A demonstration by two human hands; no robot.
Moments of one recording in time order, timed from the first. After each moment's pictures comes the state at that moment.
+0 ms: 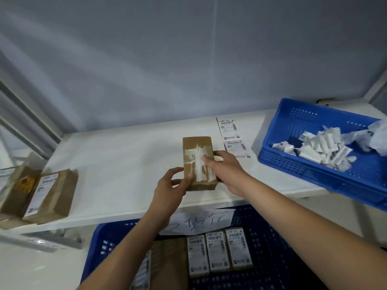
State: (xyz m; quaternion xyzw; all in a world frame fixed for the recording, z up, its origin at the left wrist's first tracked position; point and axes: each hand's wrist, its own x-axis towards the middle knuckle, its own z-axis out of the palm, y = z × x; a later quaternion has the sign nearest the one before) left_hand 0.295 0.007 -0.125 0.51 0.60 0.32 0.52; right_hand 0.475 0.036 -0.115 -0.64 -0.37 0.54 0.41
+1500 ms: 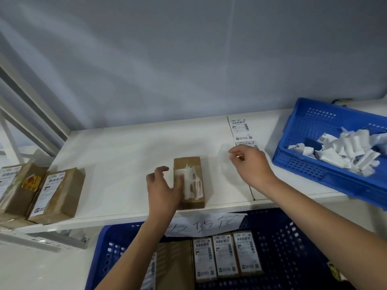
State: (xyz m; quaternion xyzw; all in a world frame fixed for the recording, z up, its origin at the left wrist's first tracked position) left_hand 0.267 0.029 -0.150 0.56 0.70 0.33 0.30; right_hand 0.496 0.045 -0.120 -0.71 -0.56 0.27 0.33
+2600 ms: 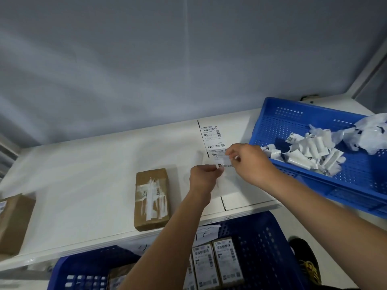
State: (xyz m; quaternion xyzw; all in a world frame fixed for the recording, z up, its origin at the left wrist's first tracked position) left_hand 0.454 0.085 -0.172 0.40 0.60 0.32 0.61; right_hand 0.588 0.057 -0.115 -0.74 -0.61 0.19 0.21
